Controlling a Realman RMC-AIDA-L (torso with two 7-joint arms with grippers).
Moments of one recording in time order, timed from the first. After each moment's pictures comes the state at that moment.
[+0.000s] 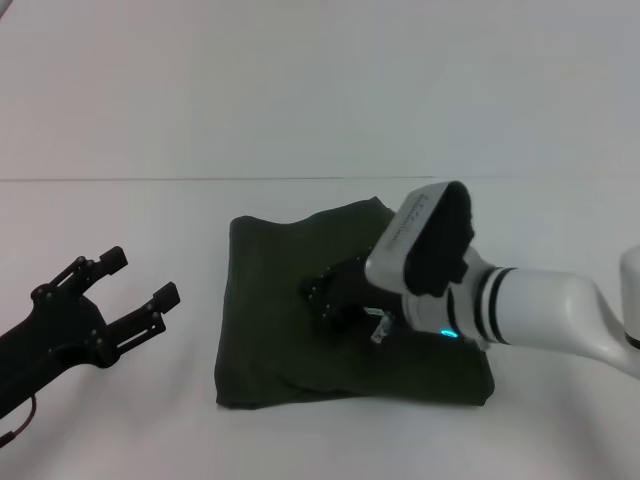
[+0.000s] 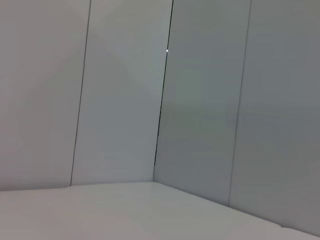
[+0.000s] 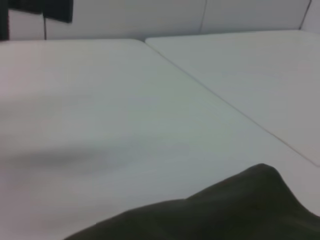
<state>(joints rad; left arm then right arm) -0.29 -2.16 0.58 0.60 1.60 1.50 -1.01 0.88 2.12 -1.86 -0.31 -0.92 -0.55 1.05</state>
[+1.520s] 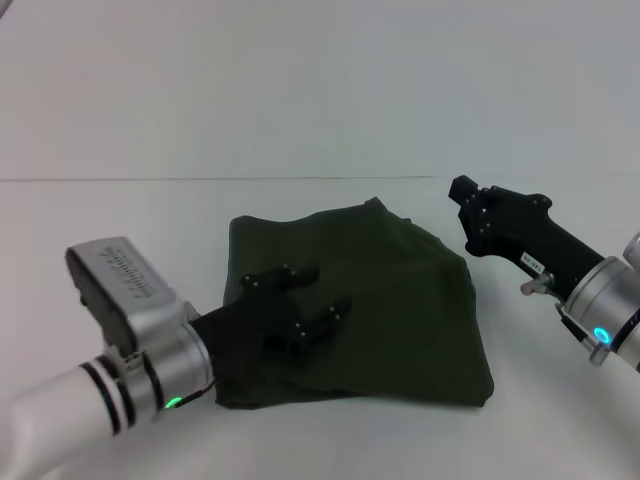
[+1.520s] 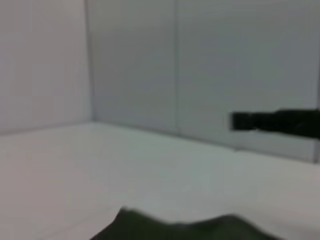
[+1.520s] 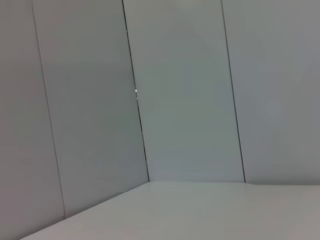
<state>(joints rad) -0.66 -2.18 0.80 0.17 1.49 1.10 -0.69 0.50 2.10 -1.48 -0.36 -0.51 -1.00 0.71</state>
